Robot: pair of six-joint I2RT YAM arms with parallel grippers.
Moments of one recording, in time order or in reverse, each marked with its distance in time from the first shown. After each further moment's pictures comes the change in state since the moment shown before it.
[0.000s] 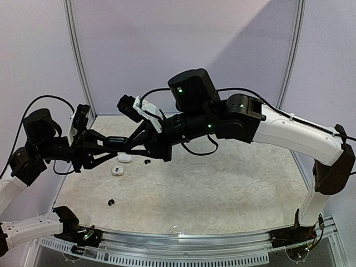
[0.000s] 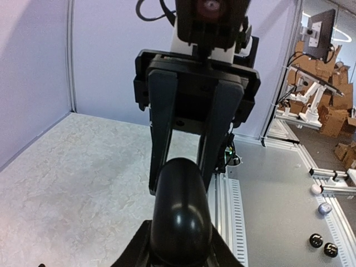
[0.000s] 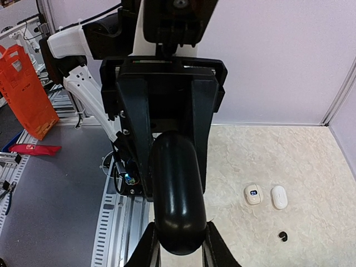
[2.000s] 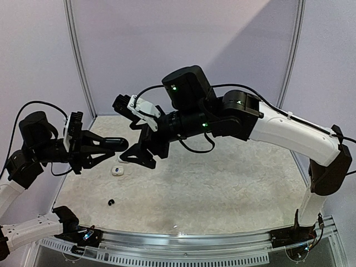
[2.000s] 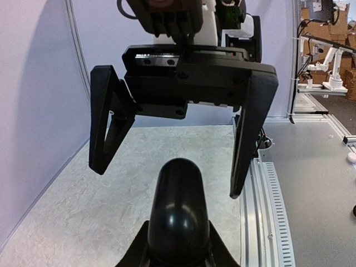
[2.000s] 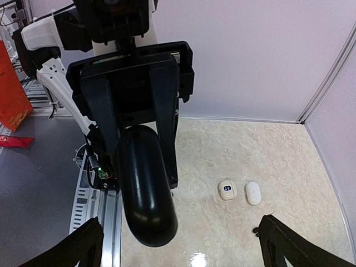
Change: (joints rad) left arm 0.021 -0.046 -0.009 -0.034 -0.058 0.248; right arm 0.018 0.046 0.100 -0.080 0.124 -0.076
